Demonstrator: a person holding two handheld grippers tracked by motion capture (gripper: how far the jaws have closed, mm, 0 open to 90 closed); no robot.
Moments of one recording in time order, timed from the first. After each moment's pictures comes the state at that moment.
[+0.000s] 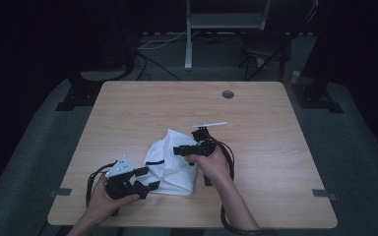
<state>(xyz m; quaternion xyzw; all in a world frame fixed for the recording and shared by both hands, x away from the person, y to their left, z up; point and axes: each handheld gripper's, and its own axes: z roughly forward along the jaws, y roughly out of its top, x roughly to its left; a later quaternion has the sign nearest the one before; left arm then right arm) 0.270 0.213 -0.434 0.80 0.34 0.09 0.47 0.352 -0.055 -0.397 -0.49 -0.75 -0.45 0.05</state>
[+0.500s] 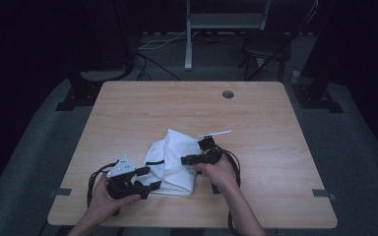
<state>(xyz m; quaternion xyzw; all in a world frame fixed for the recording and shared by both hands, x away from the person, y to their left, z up) 0.269 0.209 -0.432 0.81 0.34 0.10 0.48 0.346 -0.066 -0.422 -0.49 -0.76 -0.42 0.06</state>
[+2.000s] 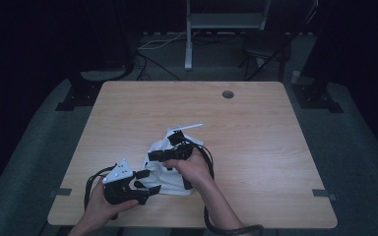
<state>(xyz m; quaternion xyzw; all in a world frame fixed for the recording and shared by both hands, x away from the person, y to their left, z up) 0.255 0.214 -0.420 0.80 0.32 0.10 0.50 0.347 0.005 -0.385 -0.41 -0.77 -0.48 0.09</state>
